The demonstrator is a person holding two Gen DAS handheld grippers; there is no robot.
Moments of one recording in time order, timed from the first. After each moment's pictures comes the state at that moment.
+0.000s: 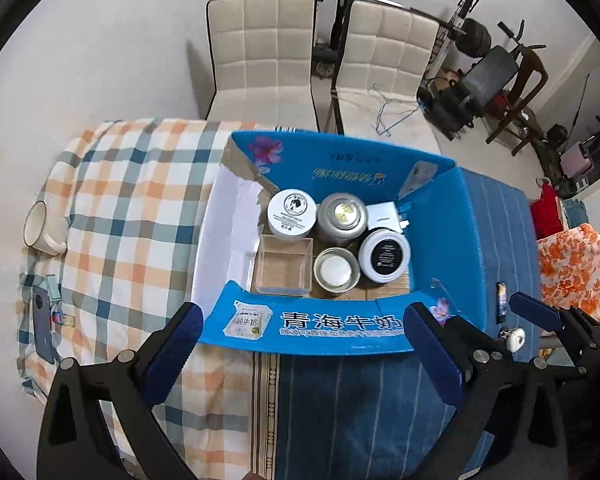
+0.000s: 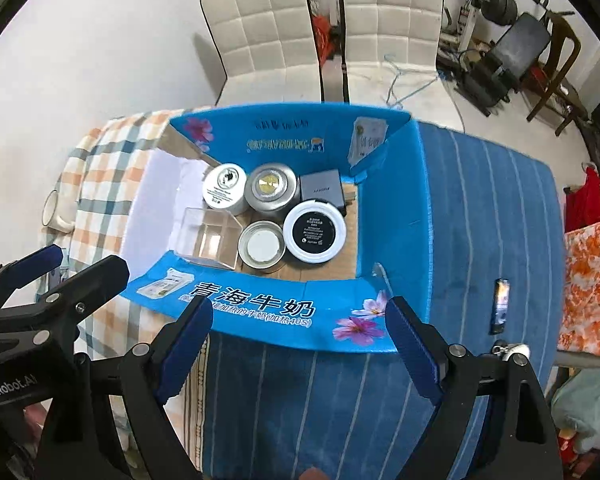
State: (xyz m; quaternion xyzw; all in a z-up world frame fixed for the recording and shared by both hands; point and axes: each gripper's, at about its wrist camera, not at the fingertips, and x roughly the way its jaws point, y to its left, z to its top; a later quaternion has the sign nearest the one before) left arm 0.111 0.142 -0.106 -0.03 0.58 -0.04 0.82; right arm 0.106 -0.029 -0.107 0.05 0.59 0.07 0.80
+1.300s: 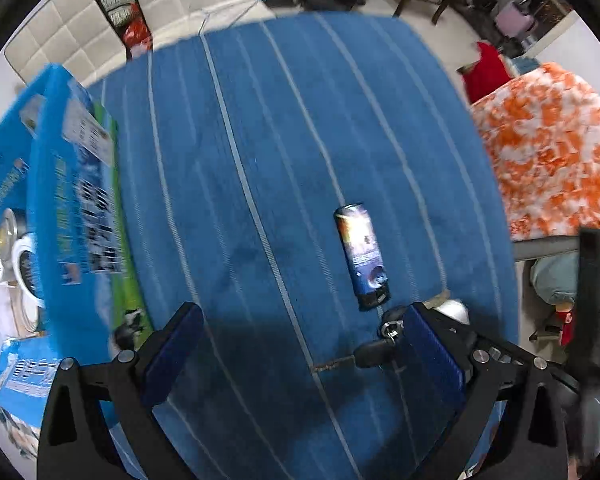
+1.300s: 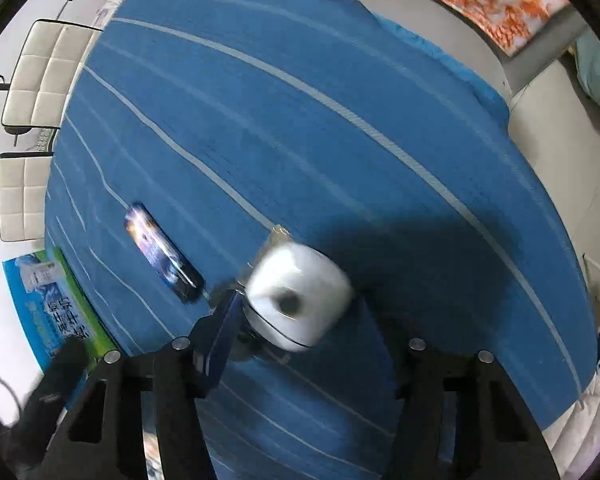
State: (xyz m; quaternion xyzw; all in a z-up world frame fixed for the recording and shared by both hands) left arm 0.118 -0.211 -0.281 0.11 0.67 -0.18 0.72; right arm 0.011 -0.405 -0.337 0.45 0.62 -0.19 0.61
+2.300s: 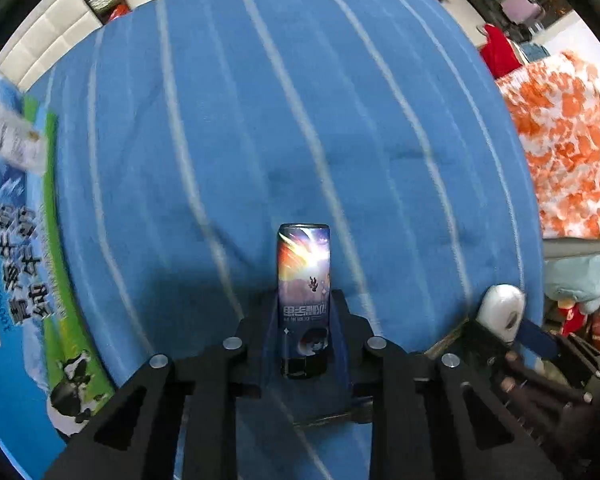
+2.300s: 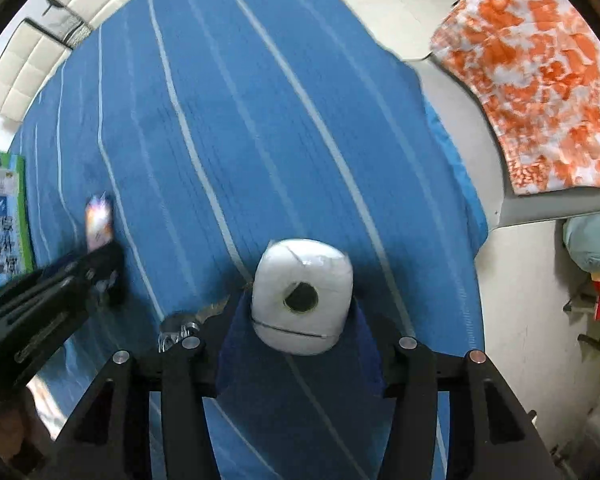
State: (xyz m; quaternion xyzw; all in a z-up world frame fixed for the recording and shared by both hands) left arm 0.131 -0.240 -0.329 0.11 0.69 -0.19 0.69; right arm 0.057 -0.409 -0.325 0.23 0.68 -0.16 0.68
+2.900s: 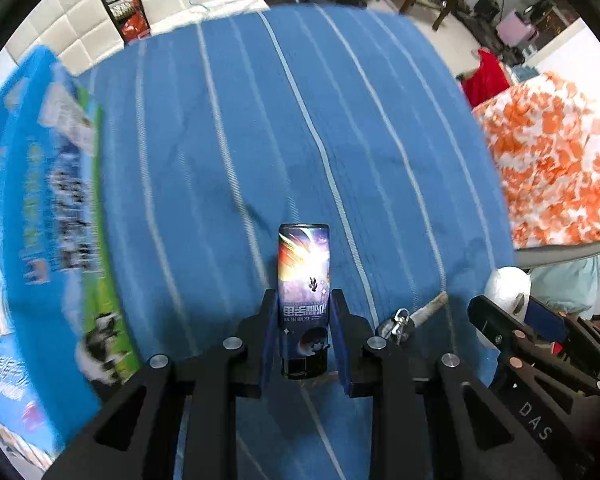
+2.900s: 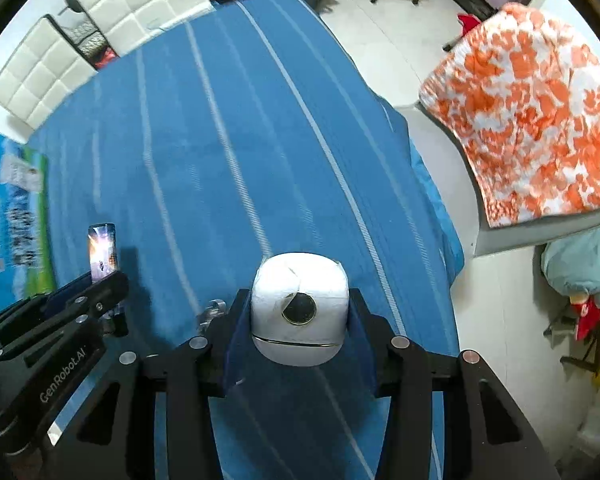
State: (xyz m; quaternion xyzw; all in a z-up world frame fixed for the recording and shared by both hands) left arm 0.114 -0.211 -0.281 0.08 0.66 -0.19 0.72; right arm 0.055 -0.379 -0.260 0.17 0.64 -0.16 0.73
